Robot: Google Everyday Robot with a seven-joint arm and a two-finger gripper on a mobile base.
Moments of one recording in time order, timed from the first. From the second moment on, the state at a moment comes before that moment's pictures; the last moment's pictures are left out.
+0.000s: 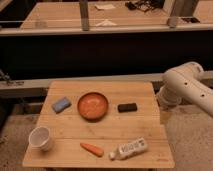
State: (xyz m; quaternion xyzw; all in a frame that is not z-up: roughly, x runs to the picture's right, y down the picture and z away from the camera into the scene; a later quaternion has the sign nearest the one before) arm 0.285 0.106 0.684 -0.28 0.02 0.02 0.96
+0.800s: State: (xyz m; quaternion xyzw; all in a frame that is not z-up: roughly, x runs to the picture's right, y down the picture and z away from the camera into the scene) arm 0.273 0.111 0.681 -0.28 0.02 0.02 0.96
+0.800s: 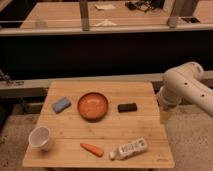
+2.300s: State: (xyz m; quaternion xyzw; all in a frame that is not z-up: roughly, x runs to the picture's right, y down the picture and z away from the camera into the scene) arm 0.160 0.158 0.664 -0.30 -0.01 -0.03 0.95
